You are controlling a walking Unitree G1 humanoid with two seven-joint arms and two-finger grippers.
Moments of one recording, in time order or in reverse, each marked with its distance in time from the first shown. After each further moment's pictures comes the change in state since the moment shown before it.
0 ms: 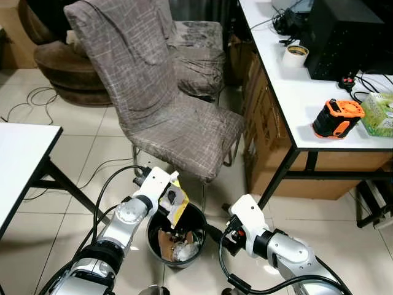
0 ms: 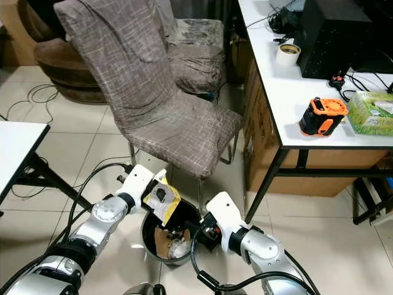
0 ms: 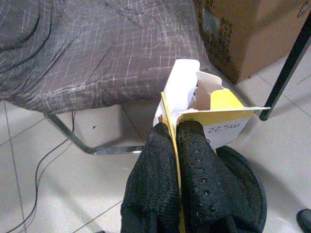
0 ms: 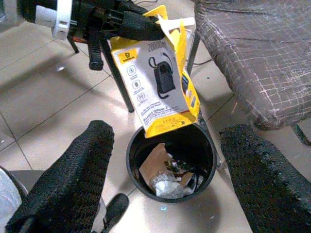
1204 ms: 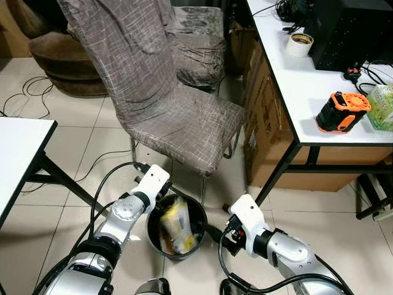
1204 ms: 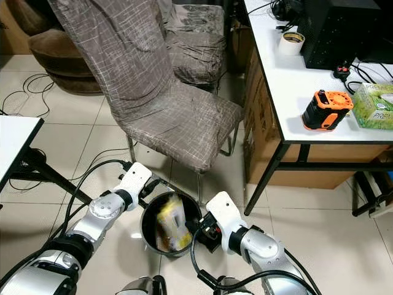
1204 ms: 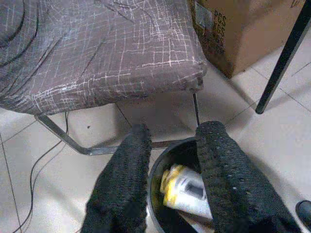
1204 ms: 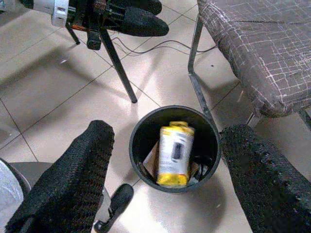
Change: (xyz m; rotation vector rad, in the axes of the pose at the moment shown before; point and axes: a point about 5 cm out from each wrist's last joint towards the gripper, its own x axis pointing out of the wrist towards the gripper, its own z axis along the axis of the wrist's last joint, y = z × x) left arm 0.001 0.008 0.006 0.038 -0.030 -0.011; right arm 0.001 -0.001 0.002 -0.006 0.009 0.000
